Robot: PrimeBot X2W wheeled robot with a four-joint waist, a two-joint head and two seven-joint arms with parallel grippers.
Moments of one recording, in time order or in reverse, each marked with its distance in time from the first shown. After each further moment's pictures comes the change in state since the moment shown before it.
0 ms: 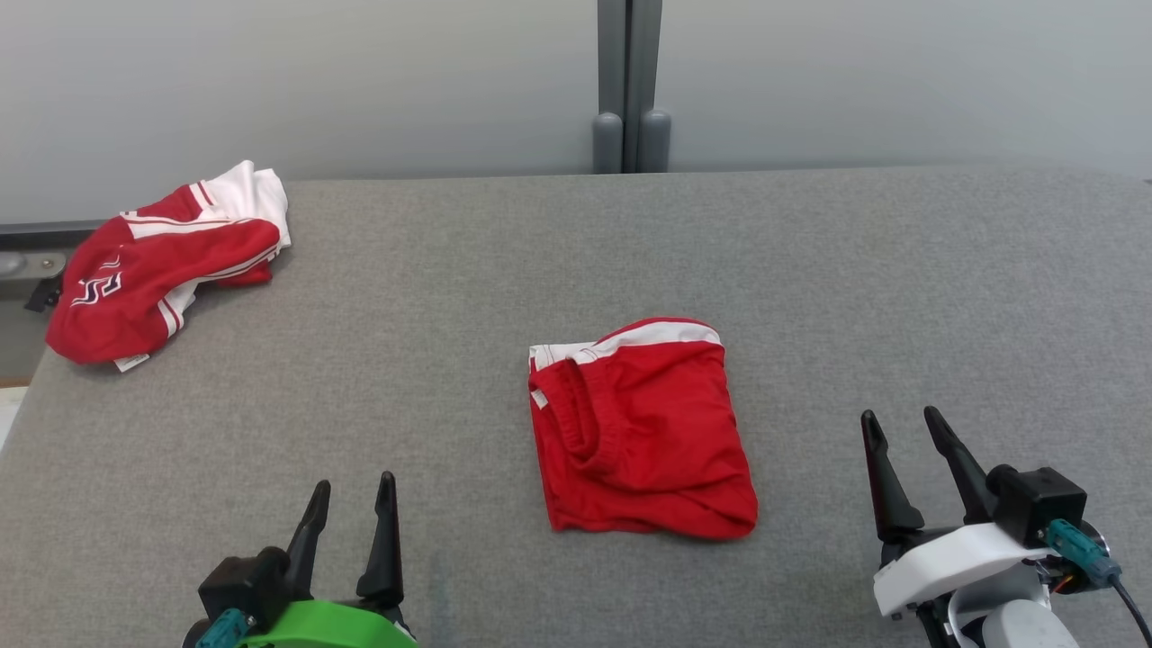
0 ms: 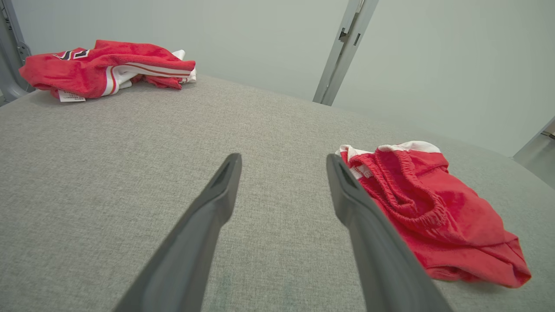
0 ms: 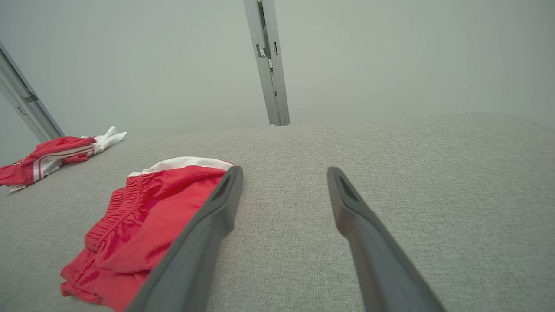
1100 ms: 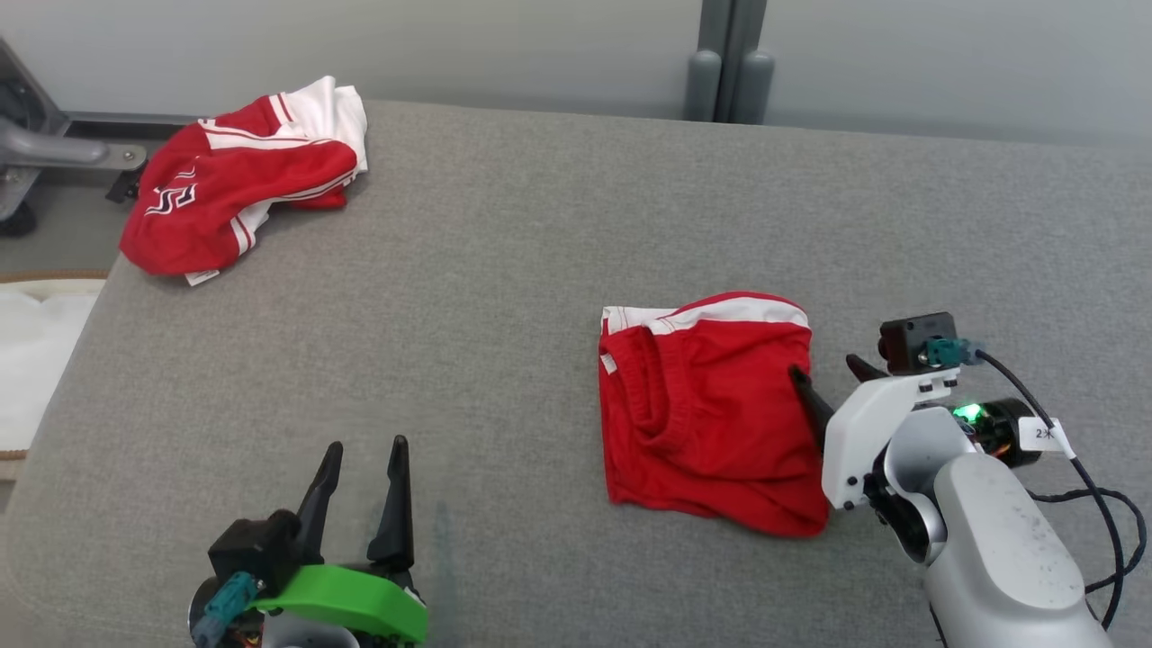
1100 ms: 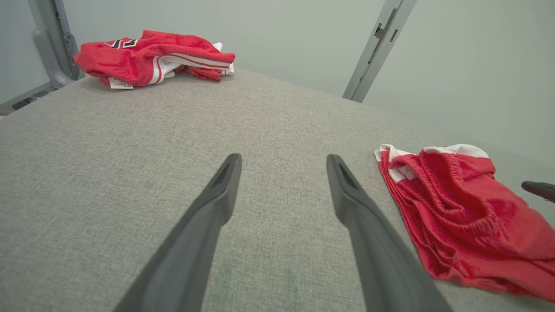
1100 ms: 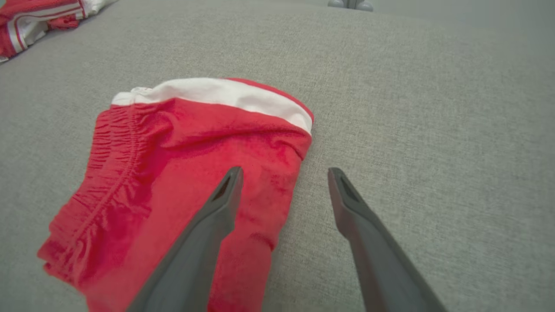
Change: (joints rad) left arm -0.065 0.000 -0.032 0.010 -0.002 0.000 0.000; right arm -0.329 0.000 0.061 0.203 -0.066 0.000 0.512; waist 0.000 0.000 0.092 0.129
